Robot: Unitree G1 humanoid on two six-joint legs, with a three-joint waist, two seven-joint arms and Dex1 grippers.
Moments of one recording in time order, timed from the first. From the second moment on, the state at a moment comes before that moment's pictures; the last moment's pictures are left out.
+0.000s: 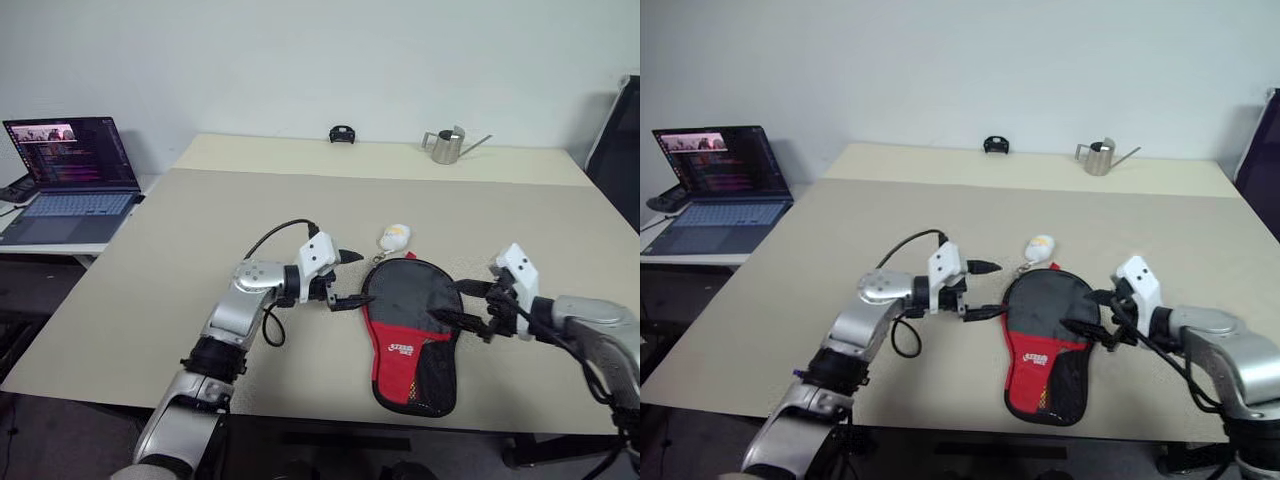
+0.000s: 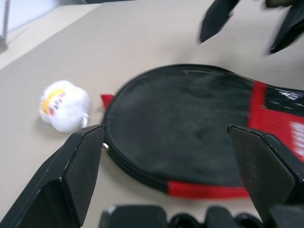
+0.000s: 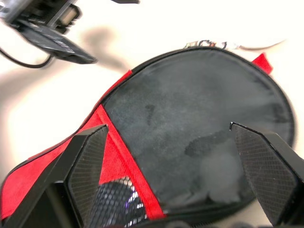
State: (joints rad) left arm -0.74 0.29 -0.19 0.40 -0.07 0.05 -1.09; right arm -0.28 -0.77 -0.17 -0.38 0.55 0.95 0.84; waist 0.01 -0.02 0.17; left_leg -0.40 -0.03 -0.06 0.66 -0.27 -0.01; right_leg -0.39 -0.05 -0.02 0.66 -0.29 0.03
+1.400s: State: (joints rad) left arm -0.89 0.06 -0.29 0.91 0.06 -0.20 -0.99; right arm -0.94 -0.38 -0.04 0.50 0.36 0.83 0.39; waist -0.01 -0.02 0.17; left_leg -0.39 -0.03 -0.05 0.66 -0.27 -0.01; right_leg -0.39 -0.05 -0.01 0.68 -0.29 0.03
